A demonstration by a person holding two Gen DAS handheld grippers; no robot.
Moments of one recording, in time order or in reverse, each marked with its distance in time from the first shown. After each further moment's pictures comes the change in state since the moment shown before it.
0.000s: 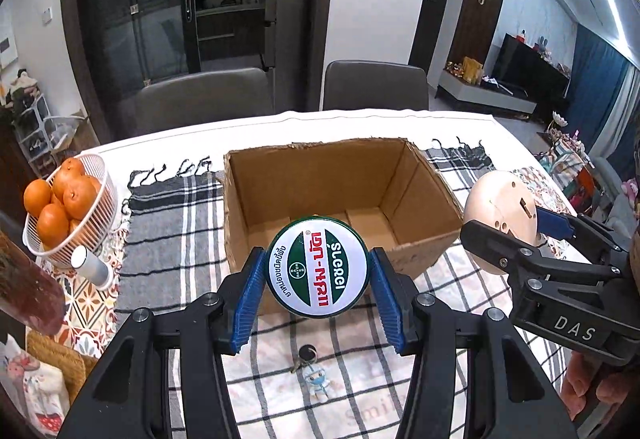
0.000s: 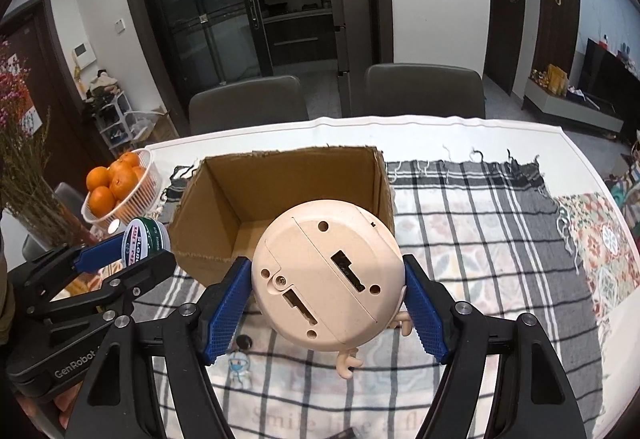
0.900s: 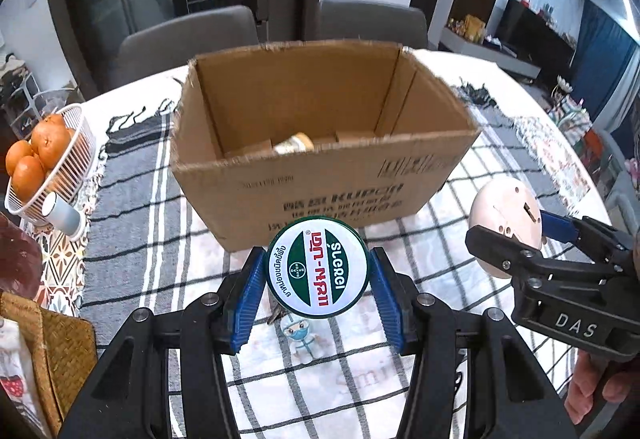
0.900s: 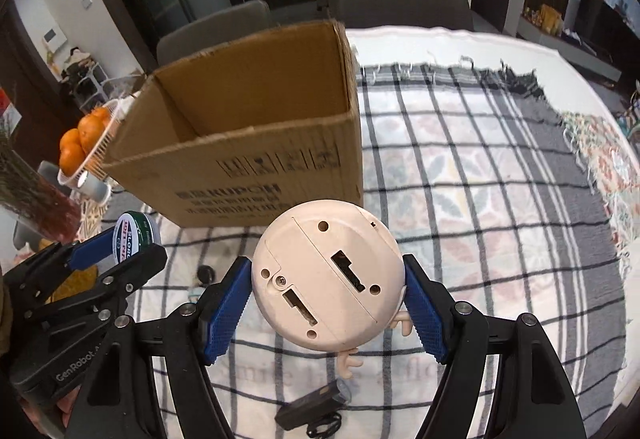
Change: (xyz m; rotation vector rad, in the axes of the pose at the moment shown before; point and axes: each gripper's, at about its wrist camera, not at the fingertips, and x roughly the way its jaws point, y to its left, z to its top) left arm 0.039 -0.021 -0.054 0.011 0.148 -0.009; right arm 0.044 -0.037 -0.066 0.082 0.211 -0.020
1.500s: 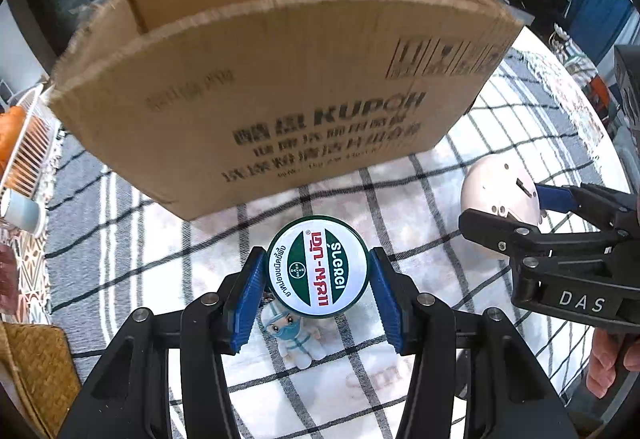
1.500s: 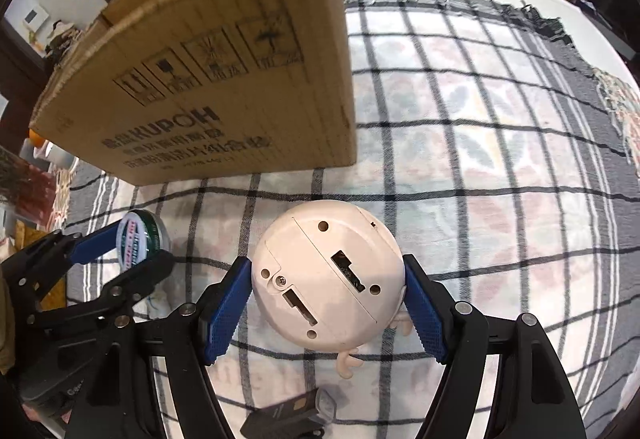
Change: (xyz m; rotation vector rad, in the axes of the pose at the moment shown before) left arm 0.070 0.003 -0.024 0.089 0.185 -0.005; right arm 0.076 -0.033 -0.016 0.016 0.203 0.014
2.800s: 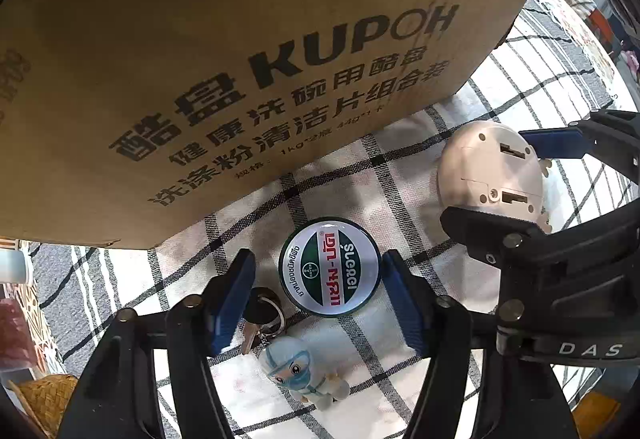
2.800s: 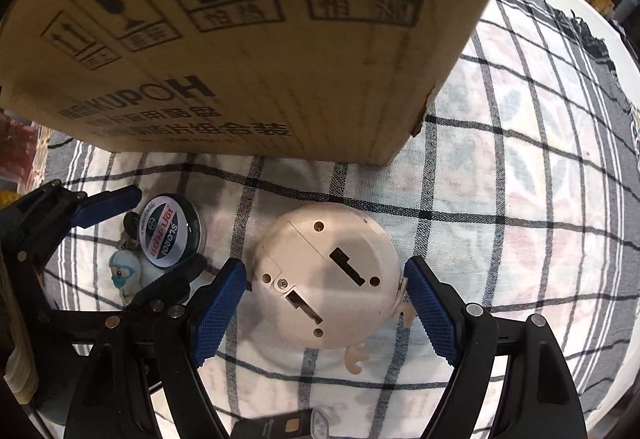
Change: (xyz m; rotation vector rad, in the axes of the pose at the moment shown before) left arm 0.078 -0.027 0.027 0.170 0.181 0.022; right arm 0.056 0.046 0.044 -0.124 0.179 -0.032
